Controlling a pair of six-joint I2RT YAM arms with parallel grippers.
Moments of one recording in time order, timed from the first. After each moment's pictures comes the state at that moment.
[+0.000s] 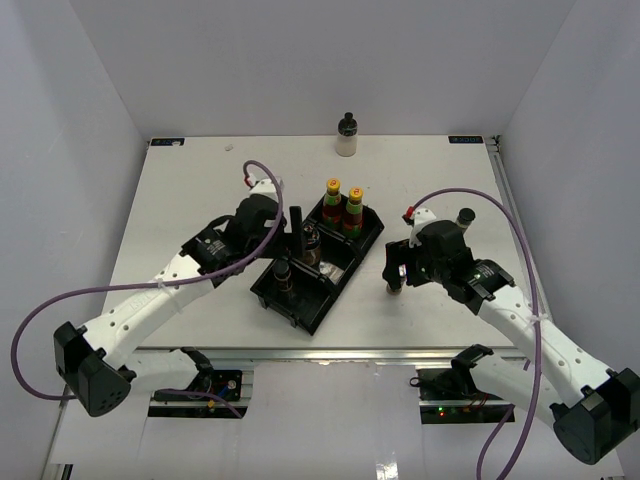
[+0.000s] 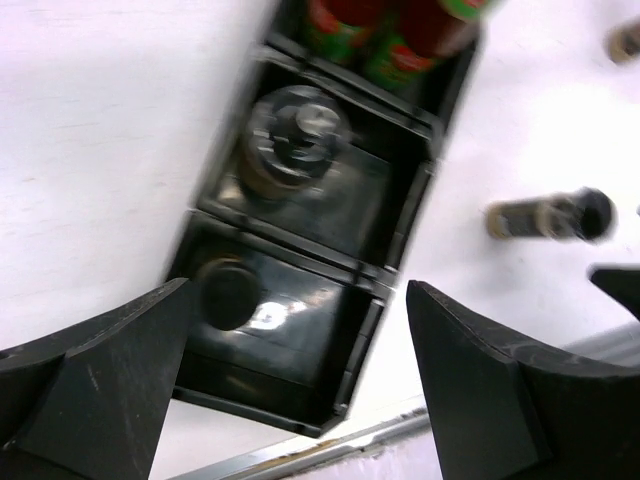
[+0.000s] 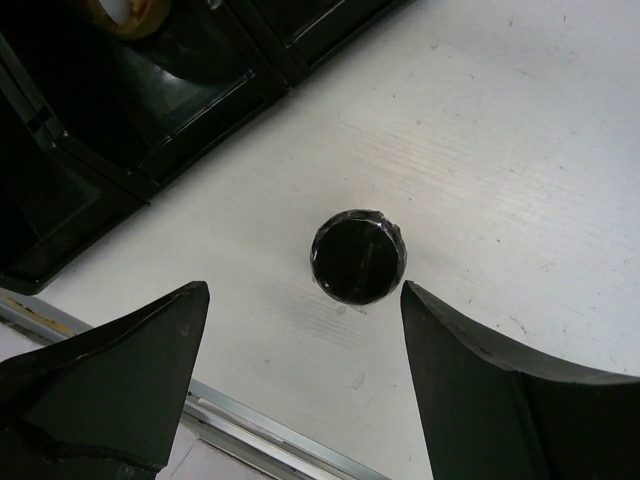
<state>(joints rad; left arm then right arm) -0.73 1.18 1.13 -0.63 -0.26 -0.54 0.57 0.92 0.76 -0.57 -0.03 0.21</state>
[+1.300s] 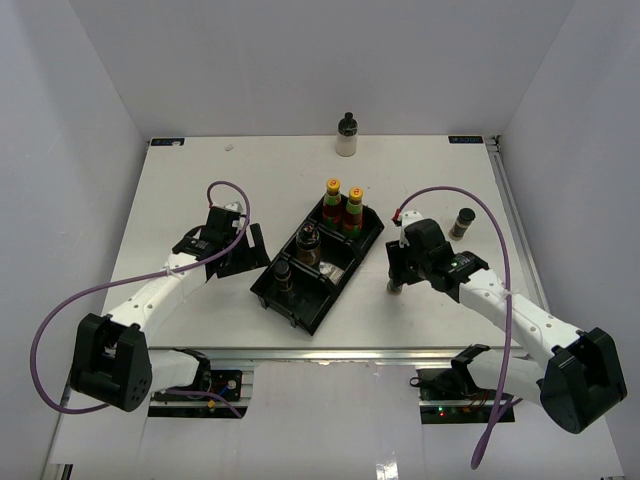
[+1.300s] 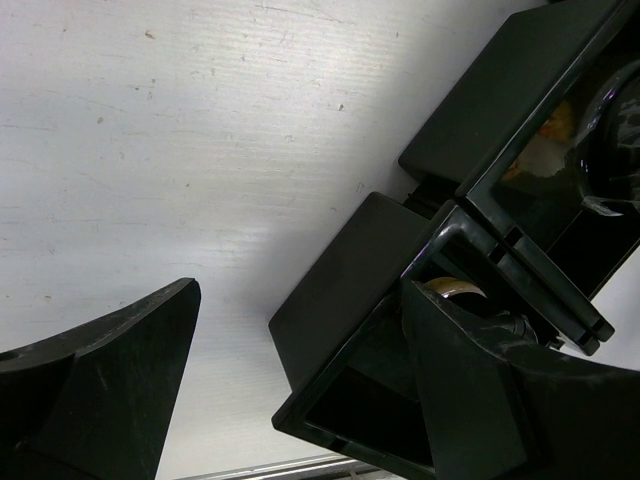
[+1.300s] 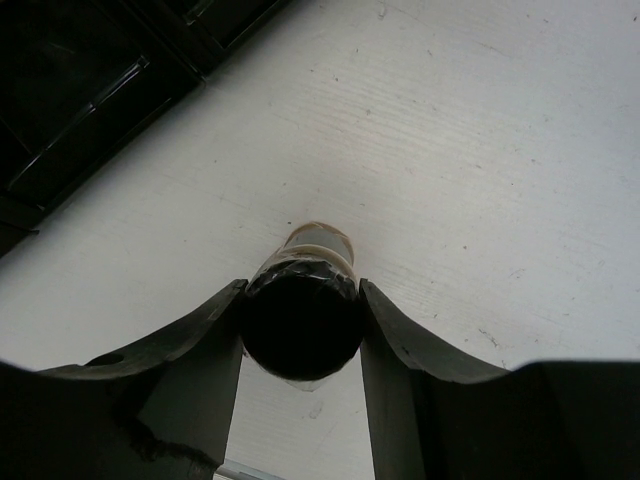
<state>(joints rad) -0.34 1.24 0.81 -0.52 0.02 -0.52 0.57 1.11 0.72 -0.47 0.07 0.17</state>
